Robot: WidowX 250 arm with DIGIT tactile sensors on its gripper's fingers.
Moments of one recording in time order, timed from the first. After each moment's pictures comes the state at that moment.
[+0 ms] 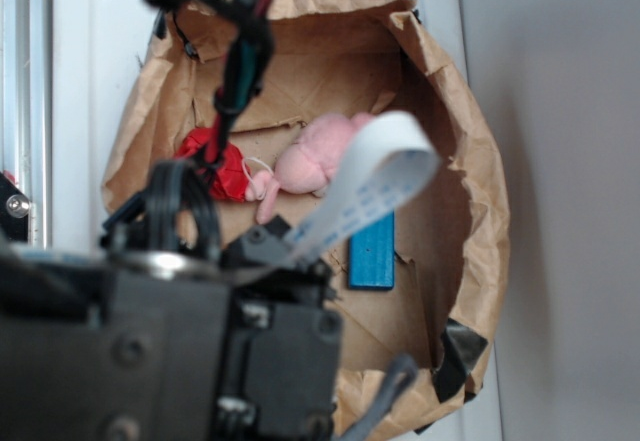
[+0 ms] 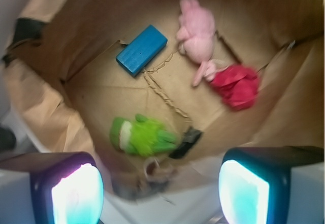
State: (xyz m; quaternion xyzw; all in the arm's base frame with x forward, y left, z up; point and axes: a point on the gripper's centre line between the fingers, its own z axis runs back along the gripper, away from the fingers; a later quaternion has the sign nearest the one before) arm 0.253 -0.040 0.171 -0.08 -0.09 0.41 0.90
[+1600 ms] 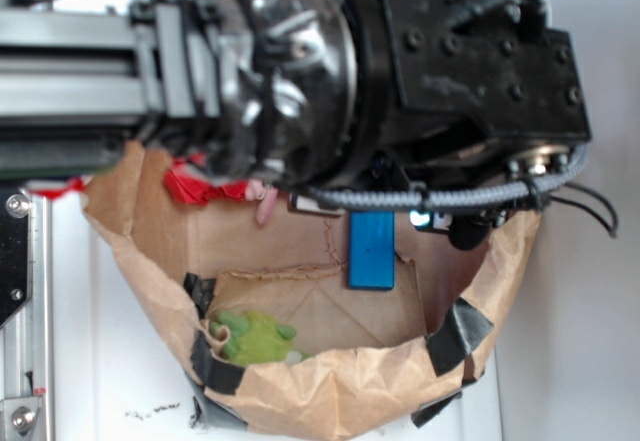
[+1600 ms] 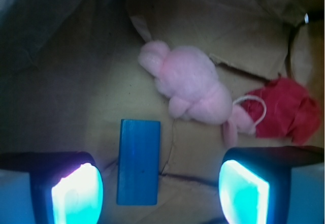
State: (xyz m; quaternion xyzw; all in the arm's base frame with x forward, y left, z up) arm 0.327 0.008 0.107 -0.05 -0.02 0.64 0.77
